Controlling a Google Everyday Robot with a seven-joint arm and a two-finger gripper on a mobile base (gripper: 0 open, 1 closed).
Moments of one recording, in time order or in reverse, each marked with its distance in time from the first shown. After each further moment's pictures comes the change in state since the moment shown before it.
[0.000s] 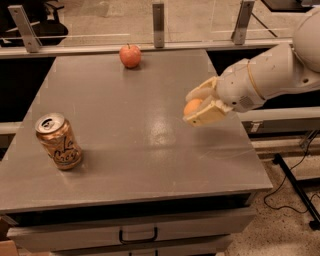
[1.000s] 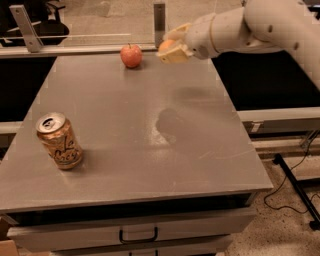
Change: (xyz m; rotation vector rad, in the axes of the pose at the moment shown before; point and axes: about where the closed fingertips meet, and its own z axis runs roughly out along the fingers) arm -0.078 -0.176 0.046 0.285 -0.211 -0.070
